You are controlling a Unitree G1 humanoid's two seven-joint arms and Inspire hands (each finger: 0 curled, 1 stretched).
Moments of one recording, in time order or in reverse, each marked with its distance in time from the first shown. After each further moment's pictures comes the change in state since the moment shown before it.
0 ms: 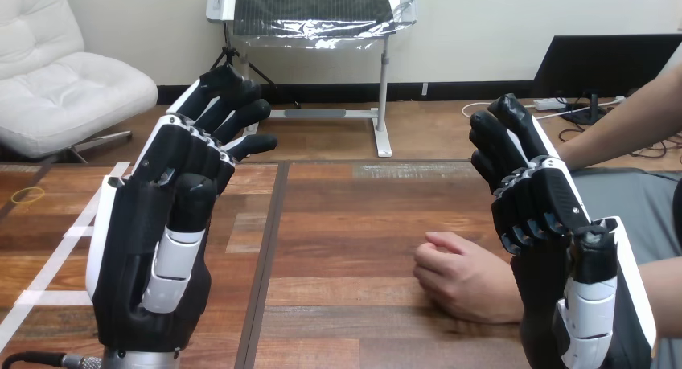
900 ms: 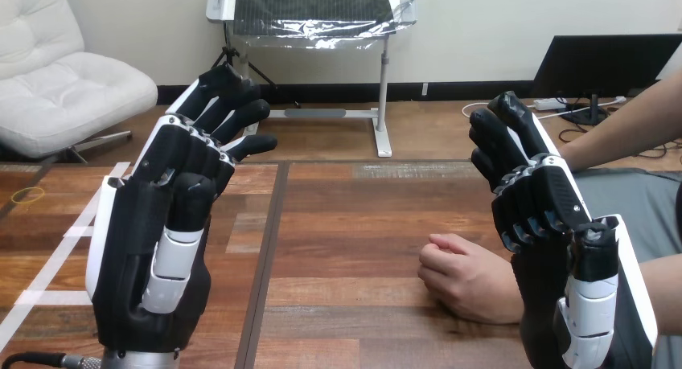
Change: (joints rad) left arm 0.001 0.002 0.000 0.000 -0.001 0.001 0.001; right arm 0.000 0.000 0.000 -0.012 -0.002 0.007 -0.002
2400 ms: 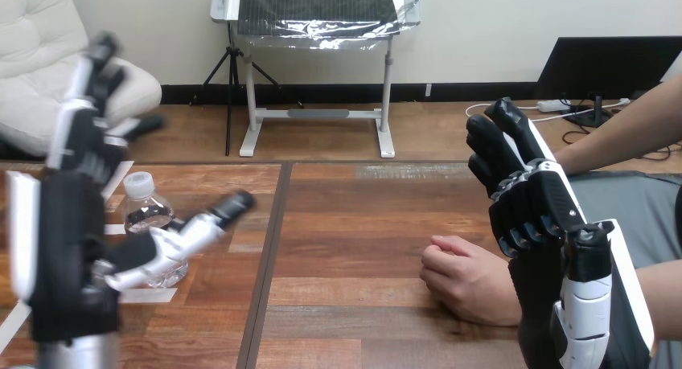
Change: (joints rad) left arm -0.067 -0.003 0.238 0.046 0.391 -0.036 0.321; right arm 0.015 0.001 0.007 -0.003 -0.004 0.006 -0.001
